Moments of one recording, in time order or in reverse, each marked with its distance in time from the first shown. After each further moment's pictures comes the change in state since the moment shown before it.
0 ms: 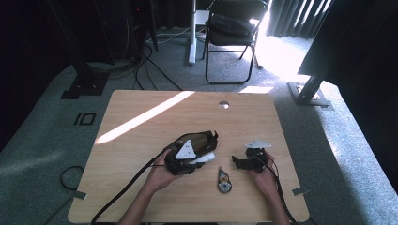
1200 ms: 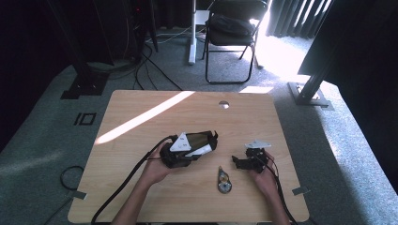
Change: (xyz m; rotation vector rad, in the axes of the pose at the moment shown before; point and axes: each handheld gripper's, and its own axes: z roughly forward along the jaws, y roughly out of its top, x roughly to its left) left arm 0.018 0.009 -0.017 -0.025 0.031 -0.002; right arm 0.000 0.000 0.000 0.000 0.000 0.000
